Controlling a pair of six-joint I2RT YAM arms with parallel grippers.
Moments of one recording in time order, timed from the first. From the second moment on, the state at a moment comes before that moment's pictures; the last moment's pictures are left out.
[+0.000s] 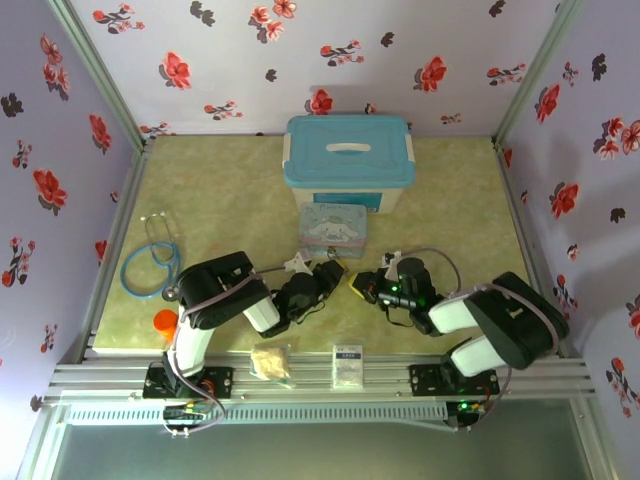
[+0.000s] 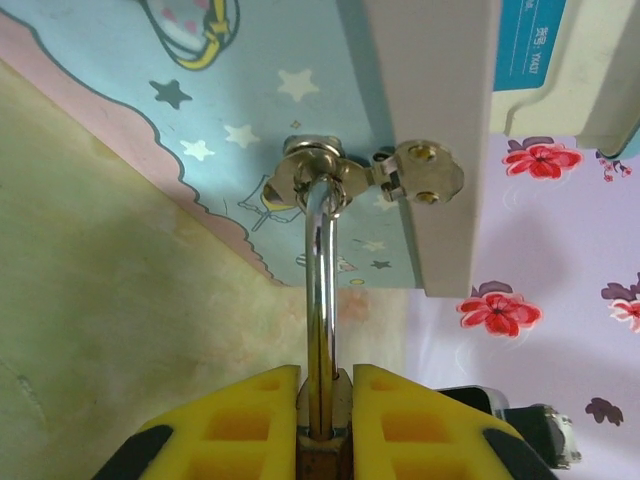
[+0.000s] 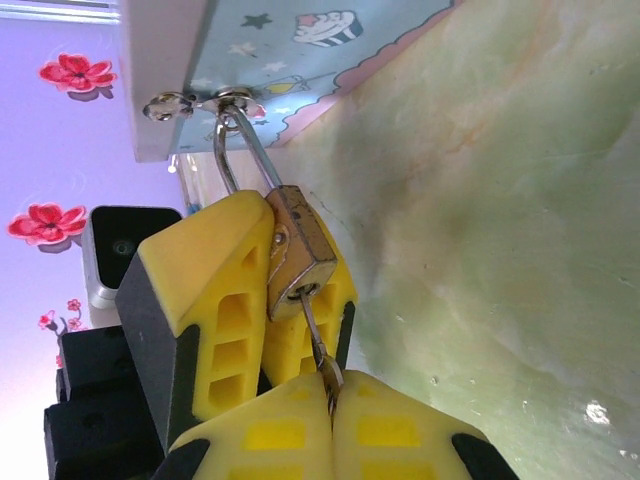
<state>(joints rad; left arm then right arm) -1.07 2.03 0.56 1.22 -0.28 -1.50 0.57 1.42 0.18 0.75 -0.47 1.26</state>
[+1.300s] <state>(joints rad) -1.07 2.04 0.57 1.21 -0.33 -1.51 0.55 1.46 0.26 0.62 -0.50 1.21</state>
